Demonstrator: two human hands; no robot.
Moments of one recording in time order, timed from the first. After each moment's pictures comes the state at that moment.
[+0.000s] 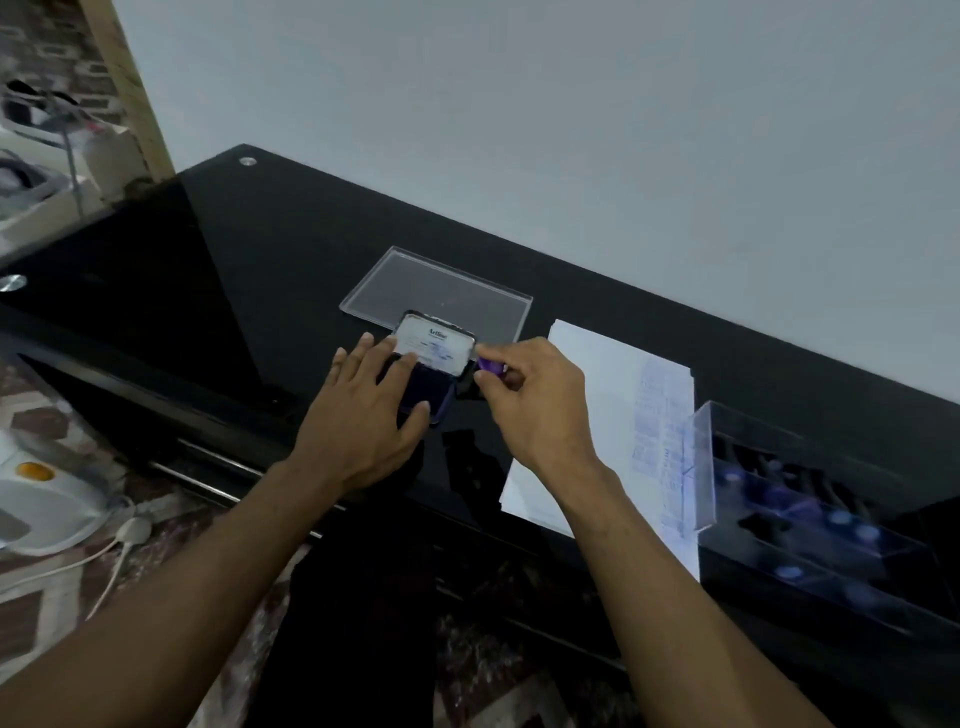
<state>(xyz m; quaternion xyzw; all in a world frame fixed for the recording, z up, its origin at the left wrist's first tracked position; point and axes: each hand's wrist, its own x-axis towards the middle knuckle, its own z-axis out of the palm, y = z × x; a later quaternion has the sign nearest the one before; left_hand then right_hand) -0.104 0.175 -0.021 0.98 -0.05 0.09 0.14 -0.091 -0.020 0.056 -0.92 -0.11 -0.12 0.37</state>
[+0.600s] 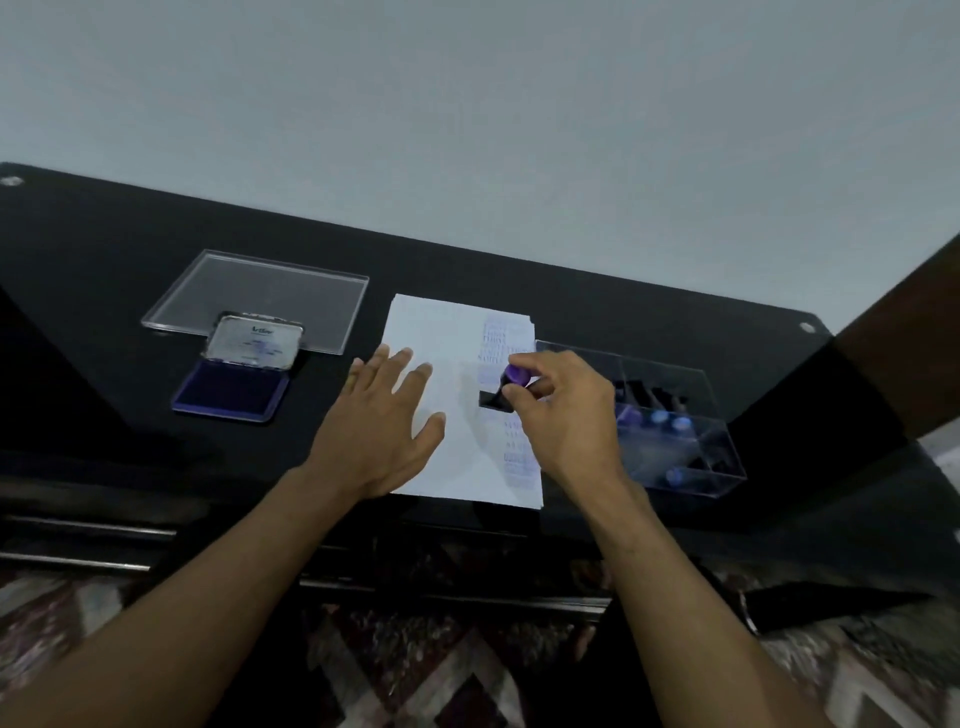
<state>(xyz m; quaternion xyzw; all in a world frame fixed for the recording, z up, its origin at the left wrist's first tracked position) -0.107 0.005 -0.011 0.96 -0.21 0.07 0.17 -0.151 -0.196 0.066 -0.92 0.05 -0.18 0.36</state>
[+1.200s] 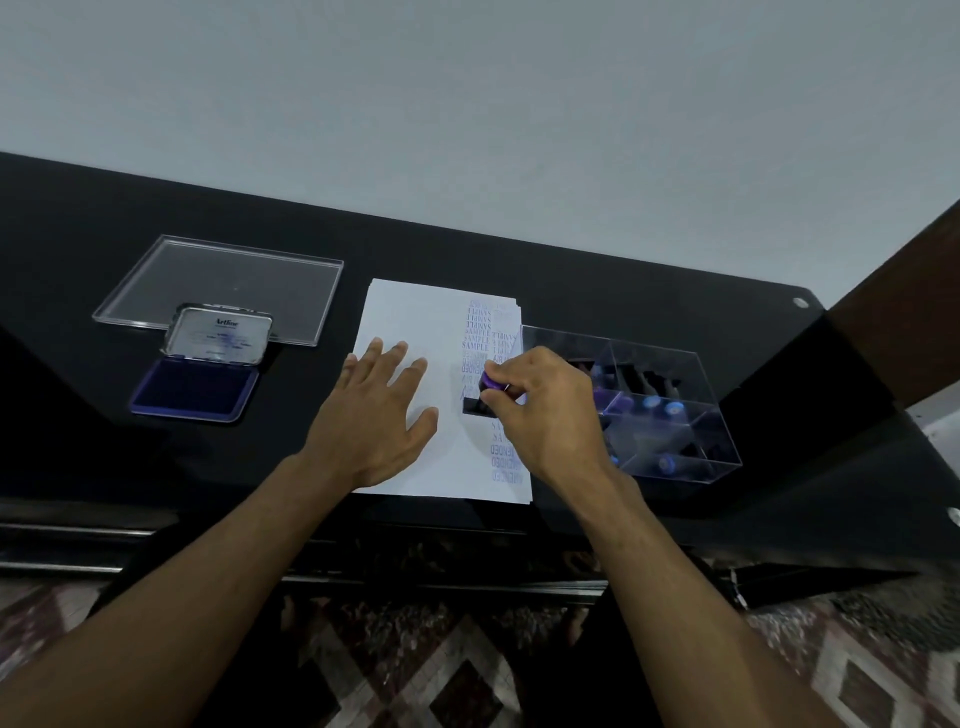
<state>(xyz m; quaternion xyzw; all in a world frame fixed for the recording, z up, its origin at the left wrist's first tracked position) -0.082 -0.011 -0.032 0.96 -0.22 0.02 0.14 -0.146 -0.202 0.063 -0.96 0.01 -0.12 0.26</state>
